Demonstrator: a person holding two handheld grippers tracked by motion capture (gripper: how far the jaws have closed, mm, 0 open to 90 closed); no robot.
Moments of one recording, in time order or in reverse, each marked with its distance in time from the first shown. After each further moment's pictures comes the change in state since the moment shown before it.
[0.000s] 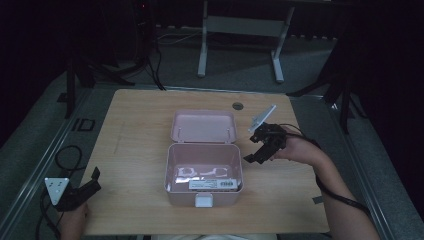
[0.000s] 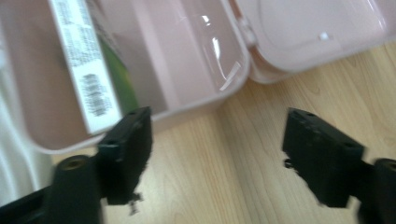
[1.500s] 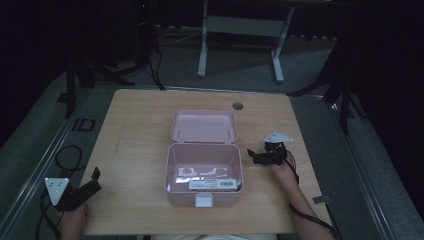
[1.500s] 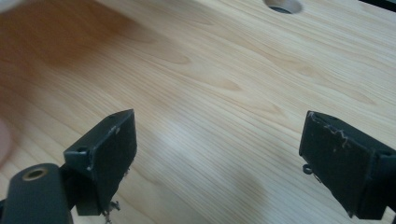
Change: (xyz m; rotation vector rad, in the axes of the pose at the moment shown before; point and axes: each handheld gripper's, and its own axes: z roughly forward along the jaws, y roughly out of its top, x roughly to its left) left arm 0.000 0.000 0.000 -0.004 -0.006 0.003; right arm -0.047 -0.111 0.113 -0.431 -0.435 0.386
